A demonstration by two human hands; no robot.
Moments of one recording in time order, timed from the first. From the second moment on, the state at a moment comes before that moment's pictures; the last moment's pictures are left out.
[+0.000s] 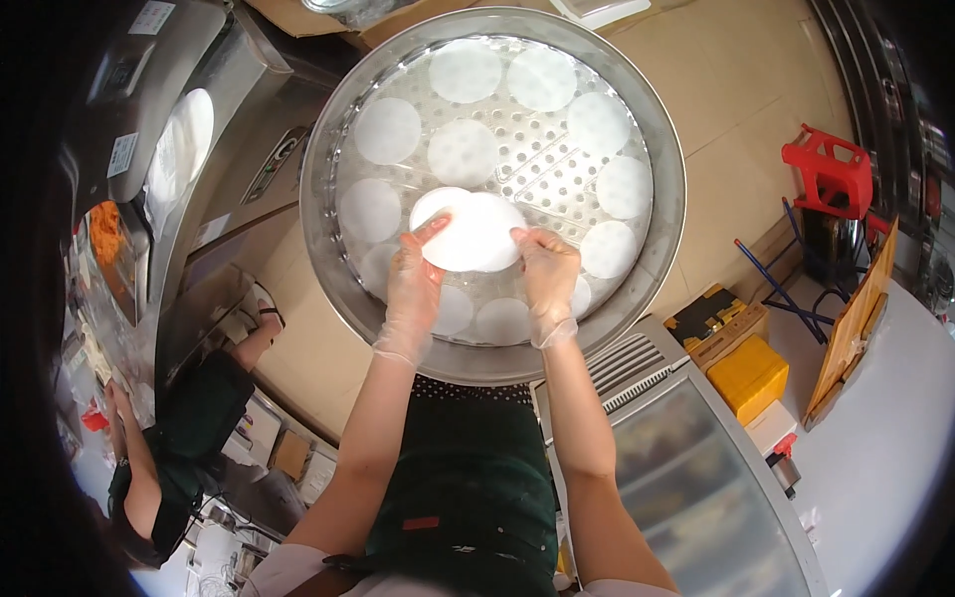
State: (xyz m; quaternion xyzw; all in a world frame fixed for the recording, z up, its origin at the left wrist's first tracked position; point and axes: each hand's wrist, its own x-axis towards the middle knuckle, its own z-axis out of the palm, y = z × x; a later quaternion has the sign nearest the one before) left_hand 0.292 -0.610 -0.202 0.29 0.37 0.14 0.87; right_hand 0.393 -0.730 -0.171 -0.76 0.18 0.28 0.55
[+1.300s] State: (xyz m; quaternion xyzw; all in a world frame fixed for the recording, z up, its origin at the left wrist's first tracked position) left_hand 0.228 -0.582 -0.178 0.29 0.35 0.19 0.87; right_hand 0.419 -0.752 -0.217 -0.83 0.25 0.11 0.48
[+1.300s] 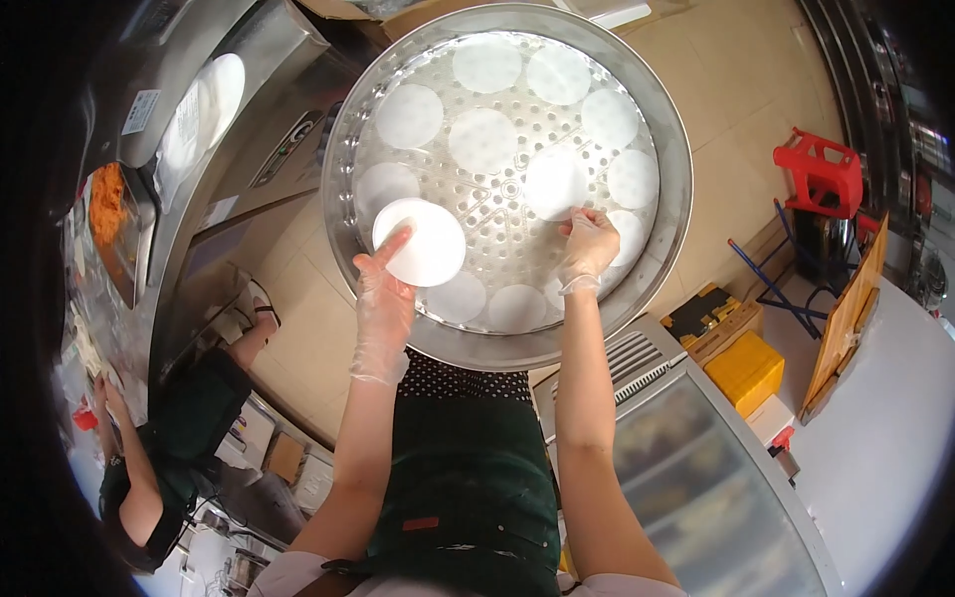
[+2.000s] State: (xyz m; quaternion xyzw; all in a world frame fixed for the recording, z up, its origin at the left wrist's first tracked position) left_hand 0.189 -0.554 -0.164 0.29 0.36 0.20 0.86; right_hand 0.335 -0.695 -0.250 -0.83 0.20 0.20 0.48
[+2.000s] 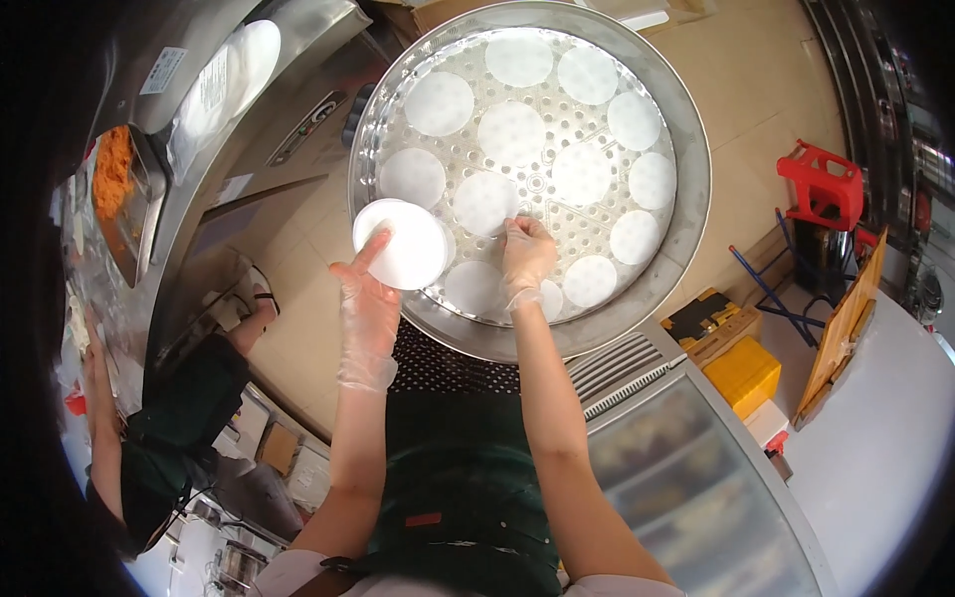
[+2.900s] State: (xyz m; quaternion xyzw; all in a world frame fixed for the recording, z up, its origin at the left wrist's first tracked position) left_hand 0.219 -0.588 -0.203 0.30 0.37 0.17 0.86; right_hand 0.357 -0.763 -0.192 -0.79 0.24 0.22 0.52
